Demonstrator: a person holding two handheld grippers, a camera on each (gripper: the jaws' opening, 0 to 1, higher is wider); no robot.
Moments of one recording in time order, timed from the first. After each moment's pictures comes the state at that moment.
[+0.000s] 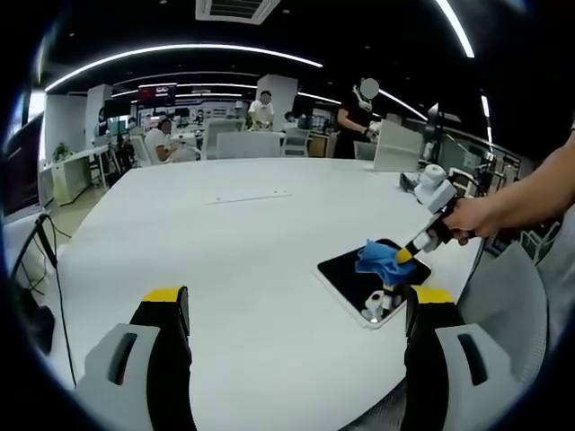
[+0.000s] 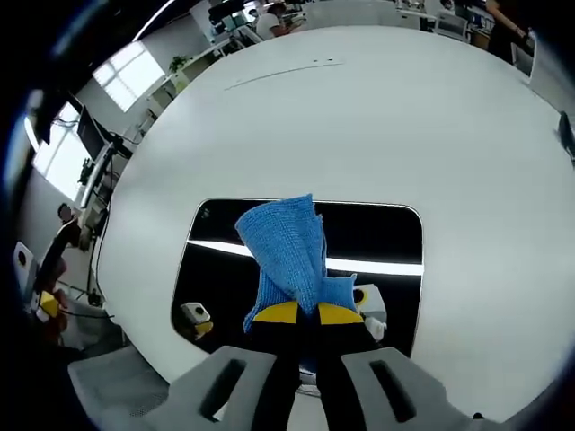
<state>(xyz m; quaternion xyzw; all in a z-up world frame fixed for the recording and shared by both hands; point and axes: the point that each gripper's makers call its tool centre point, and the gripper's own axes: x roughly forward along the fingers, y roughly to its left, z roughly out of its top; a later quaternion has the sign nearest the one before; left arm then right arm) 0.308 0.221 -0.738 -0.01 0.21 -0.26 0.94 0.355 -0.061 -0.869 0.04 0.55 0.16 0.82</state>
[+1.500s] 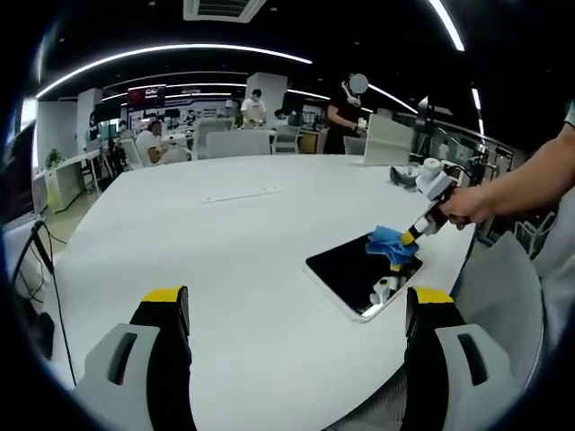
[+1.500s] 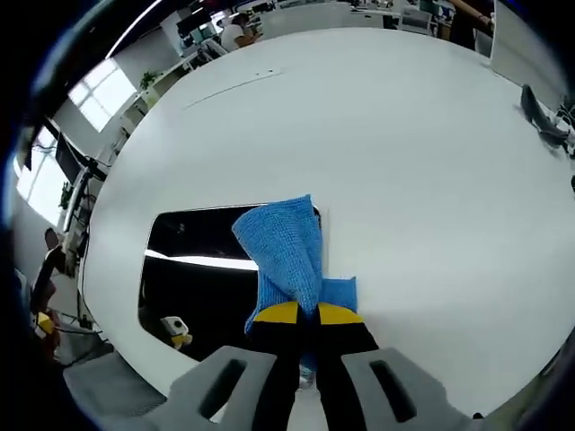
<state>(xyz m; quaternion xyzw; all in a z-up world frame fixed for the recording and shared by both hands) 0.297 0.210 -0.737 0.01 0.21 -0.27 0.94 0.357 -0.132 -0.870 0.05 0.55 0.09 0.83</state>
